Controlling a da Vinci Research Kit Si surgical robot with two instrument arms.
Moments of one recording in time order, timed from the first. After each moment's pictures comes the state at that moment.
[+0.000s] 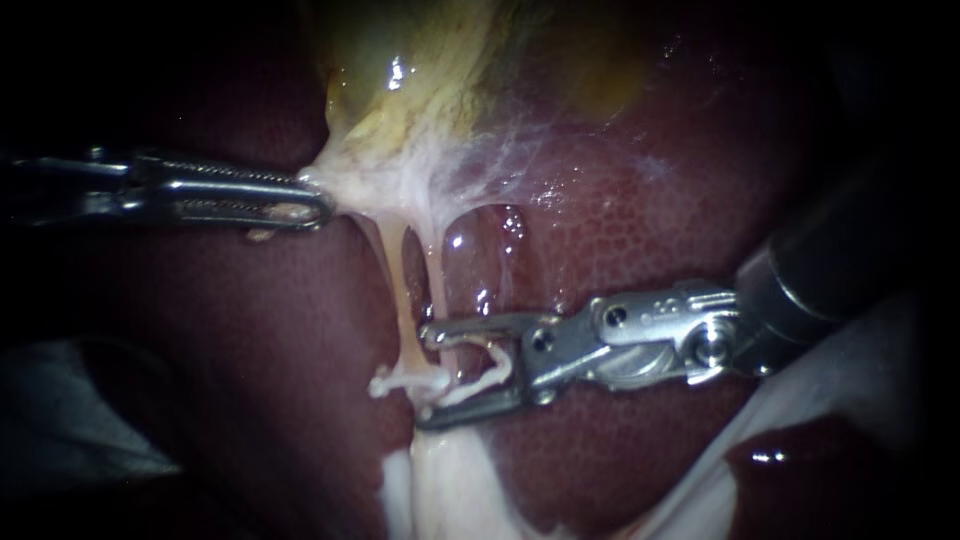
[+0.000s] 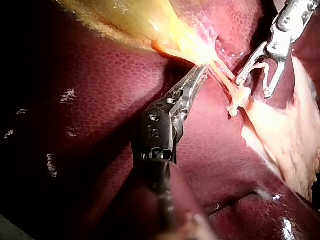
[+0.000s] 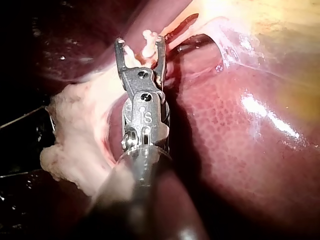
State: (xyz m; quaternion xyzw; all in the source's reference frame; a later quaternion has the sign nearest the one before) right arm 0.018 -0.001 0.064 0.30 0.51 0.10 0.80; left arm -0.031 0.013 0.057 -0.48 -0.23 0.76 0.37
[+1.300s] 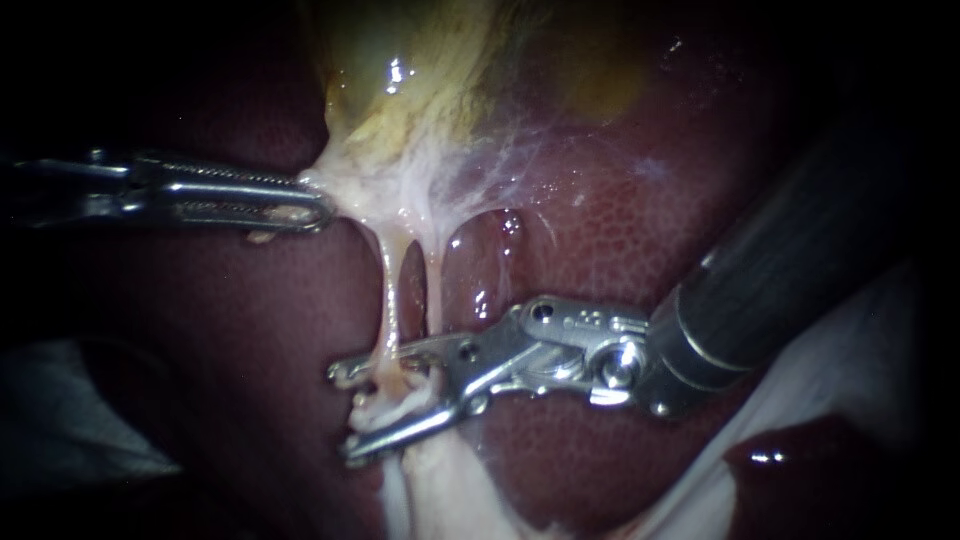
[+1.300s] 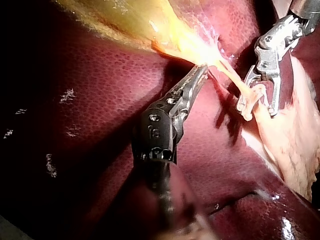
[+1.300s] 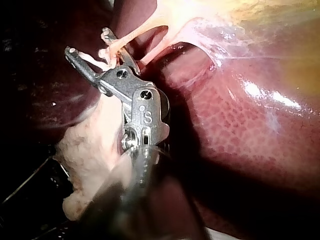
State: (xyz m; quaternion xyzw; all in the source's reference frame) right arm 0.024 -0.002 0.065 0.42 0.60 0.10 0.68; left arm -0.032 0.013 0.057 -0.48 -0.23 0.76 0.37
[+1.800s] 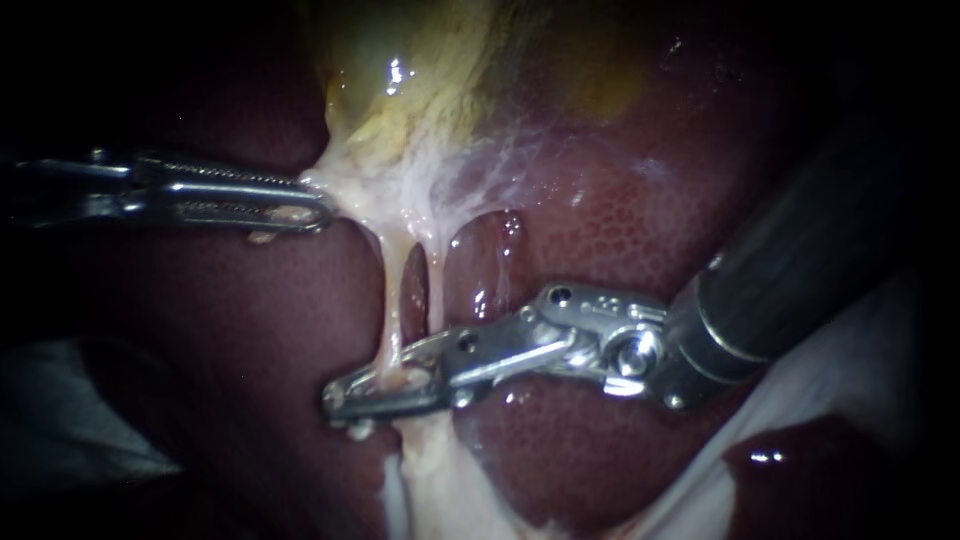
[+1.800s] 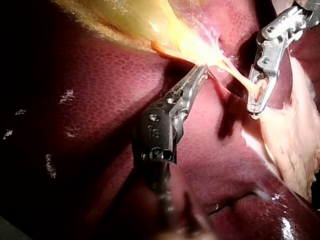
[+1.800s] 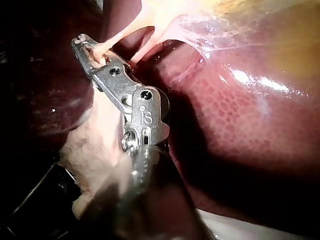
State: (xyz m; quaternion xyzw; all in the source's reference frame) right arm 0.023 0.000 0.064 0.44 0.59 0.13 0.67; left arm -0.032 0.013 0.057 -0.48 -0.23 0.76 0.37
